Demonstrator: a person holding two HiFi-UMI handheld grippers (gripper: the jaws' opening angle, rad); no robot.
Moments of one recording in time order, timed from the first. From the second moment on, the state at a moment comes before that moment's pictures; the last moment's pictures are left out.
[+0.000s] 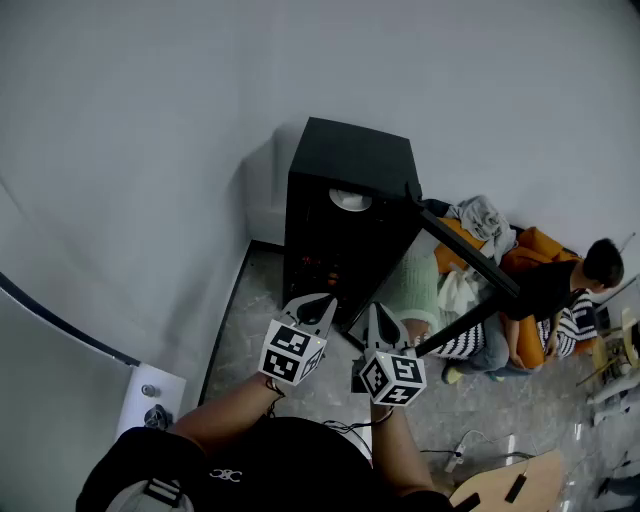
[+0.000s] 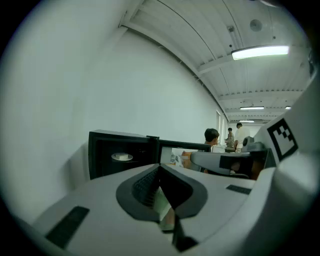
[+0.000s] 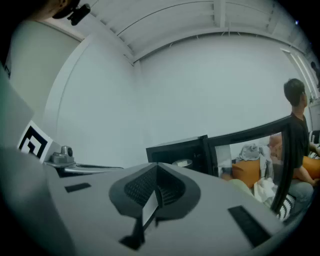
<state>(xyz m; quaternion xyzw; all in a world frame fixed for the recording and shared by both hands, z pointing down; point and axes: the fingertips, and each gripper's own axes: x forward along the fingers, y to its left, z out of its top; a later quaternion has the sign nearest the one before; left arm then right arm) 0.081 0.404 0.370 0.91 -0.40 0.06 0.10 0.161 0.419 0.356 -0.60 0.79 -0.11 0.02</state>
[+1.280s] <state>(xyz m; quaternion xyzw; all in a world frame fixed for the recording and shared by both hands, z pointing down) 0.010 0.359 0.387 0.92 -0.38 0.06 0.11 0.097 0.381 0.372 -0.64 0.77 -0.10 0.03</state>
